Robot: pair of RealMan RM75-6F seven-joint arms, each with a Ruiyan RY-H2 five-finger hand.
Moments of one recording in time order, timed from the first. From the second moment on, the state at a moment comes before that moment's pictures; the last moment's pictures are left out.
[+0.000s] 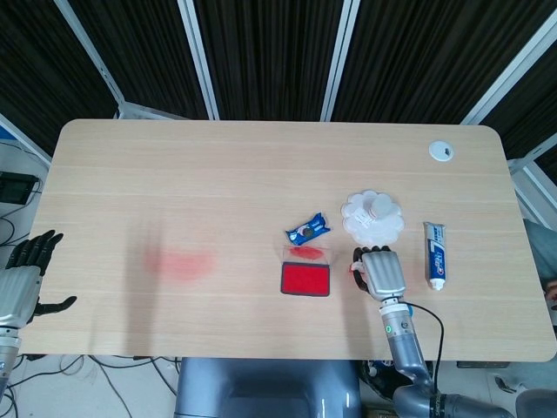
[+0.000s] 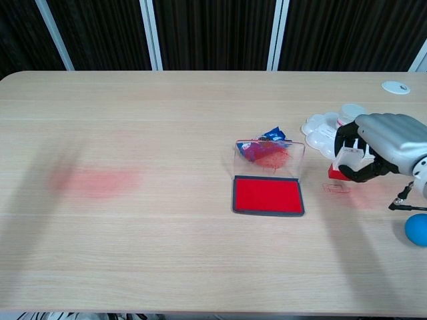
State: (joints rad) left arm -0.17 -1.09 -0.05 -1.71 1.36 1.34 0.05; right arm 0.45 -1.76 0.16 -1.32 -1.20 1.25 -0.46
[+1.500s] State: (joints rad) left arm -0.17 -1.10 -0.06 -1.71 1.33 1.32 0.08; right arm 0.45 -1.86 0.18 -1.13 -1.19 1.18 -0.40
